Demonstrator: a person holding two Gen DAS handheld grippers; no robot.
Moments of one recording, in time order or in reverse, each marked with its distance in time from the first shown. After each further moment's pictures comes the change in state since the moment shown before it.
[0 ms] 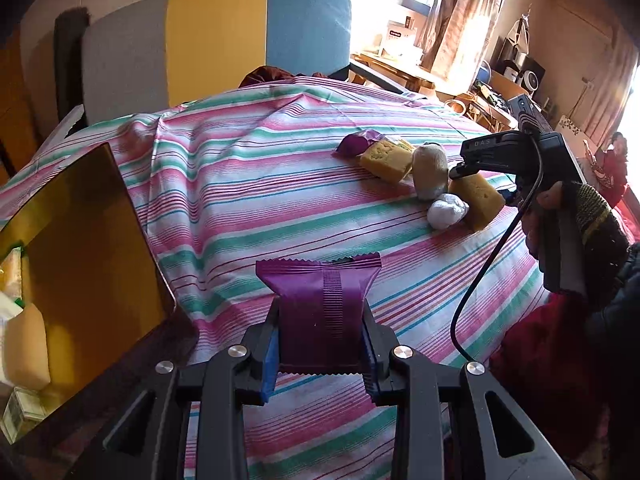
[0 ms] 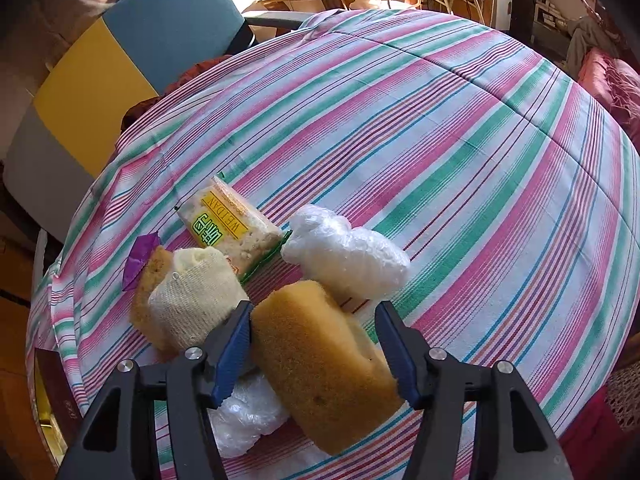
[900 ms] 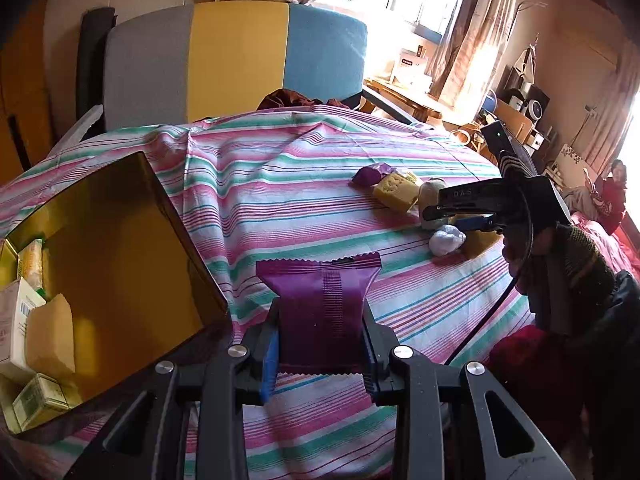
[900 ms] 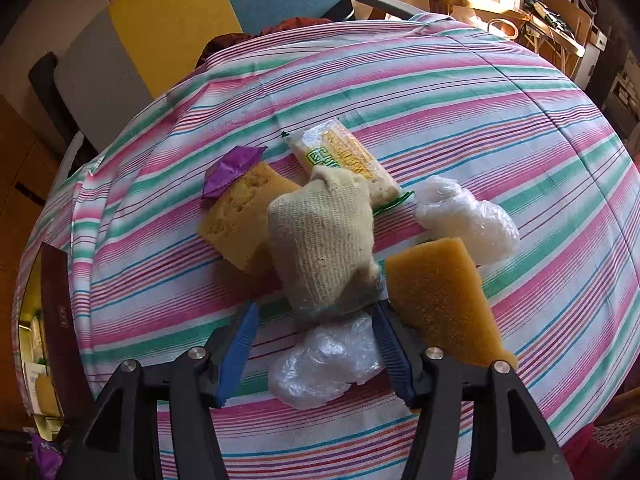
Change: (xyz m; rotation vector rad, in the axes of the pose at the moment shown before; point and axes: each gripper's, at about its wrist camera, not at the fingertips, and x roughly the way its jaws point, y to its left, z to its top) left arm -0.040 0.023 -0.001 -0.067 -0.082 -0.001; right arm -0.009 0.067 -0.042 -0.382 0.108 0.042
